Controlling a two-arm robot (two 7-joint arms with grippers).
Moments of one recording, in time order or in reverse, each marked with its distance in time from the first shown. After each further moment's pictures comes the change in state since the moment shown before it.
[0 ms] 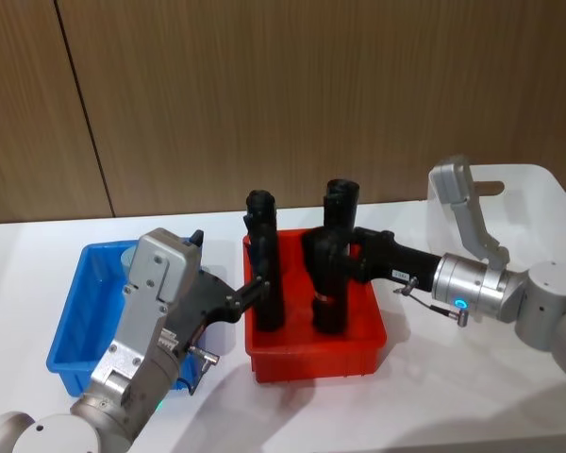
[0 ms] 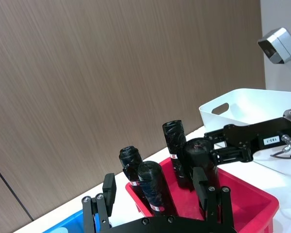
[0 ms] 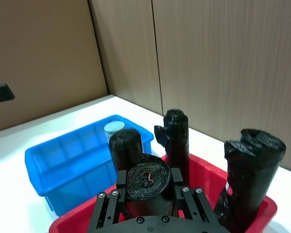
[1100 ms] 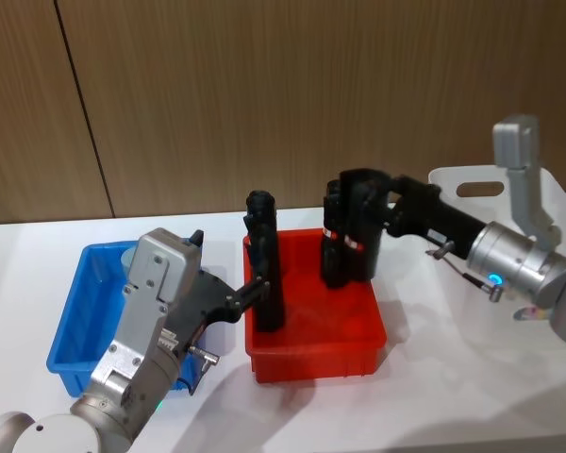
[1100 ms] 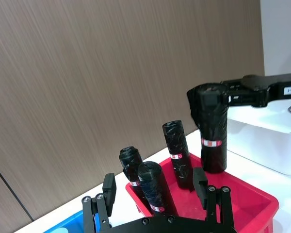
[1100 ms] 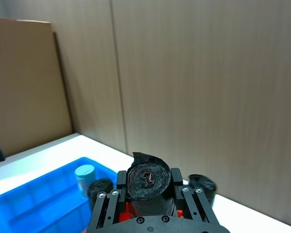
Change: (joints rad) left arm 0.000 0.000 0.000 0.000 0.000 0.000 0.000; right arm -0.359 0.138 0.073 -0.785 0.048 0.250 -0.287
